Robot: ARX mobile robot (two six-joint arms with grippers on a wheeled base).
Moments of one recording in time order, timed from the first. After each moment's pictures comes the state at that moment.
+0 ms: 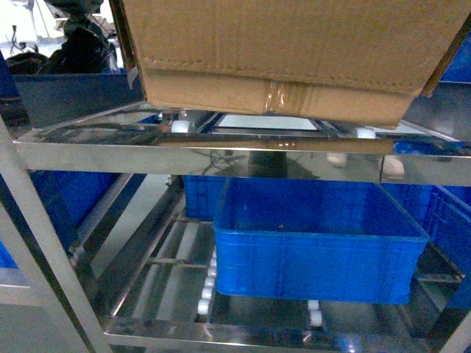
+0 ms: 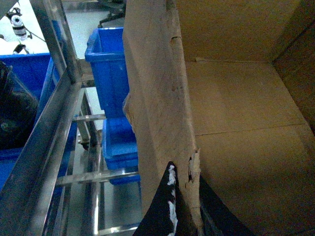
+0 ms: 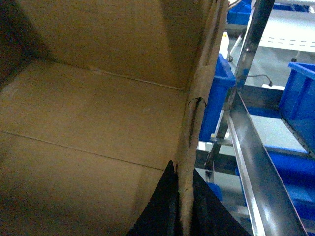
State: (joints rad) left arm -0.23 1.74 1.56 -0.09 0.05 -0.04; right arm 0.12 1.76 1.44 0.14 -0.05 -0.02
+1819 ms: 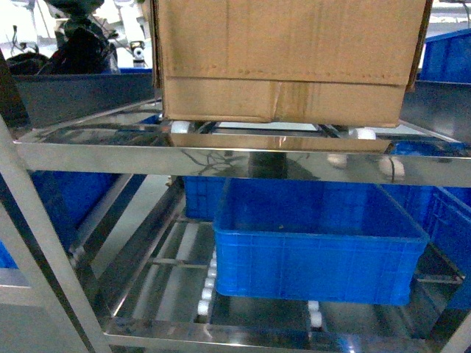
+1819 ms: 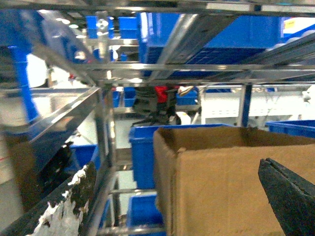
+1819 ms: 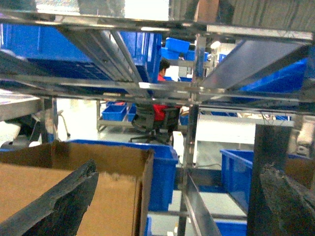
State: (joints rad) left arm -0.25 1.13 0.80 0.56 -0.09 0.00; right arm 0.15 1.16 0.76 0.72 0.15 -0.07
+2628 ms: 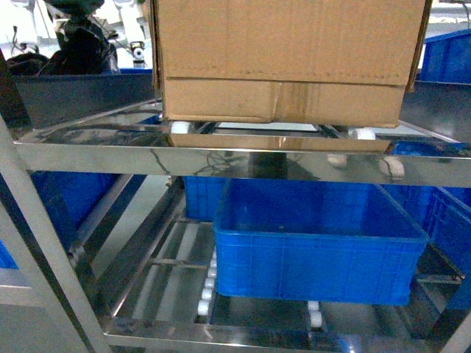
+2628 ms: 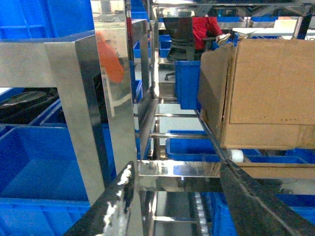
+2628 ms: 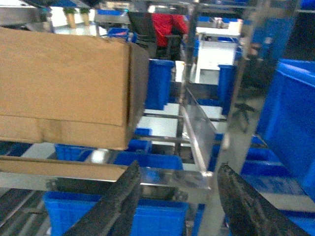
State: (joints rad) left arm -0.10 0.58 0.40 0.19 -0.10 0.01; right arm 0.02 0.63 0.42 0.22 0.01 -0.02
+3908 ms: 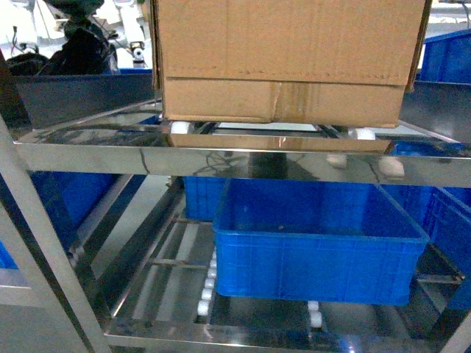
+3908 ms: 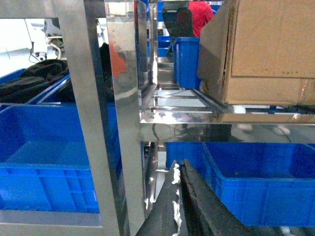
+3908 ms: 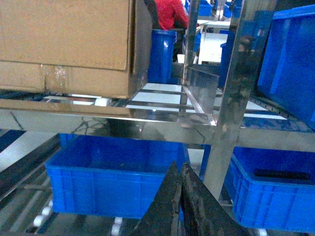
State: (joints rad) left arm 0.00 0.17 0.02 0.16 0.00 0.00; right arm 0.00 0.20 0.01 0.20 0.00 -0.01
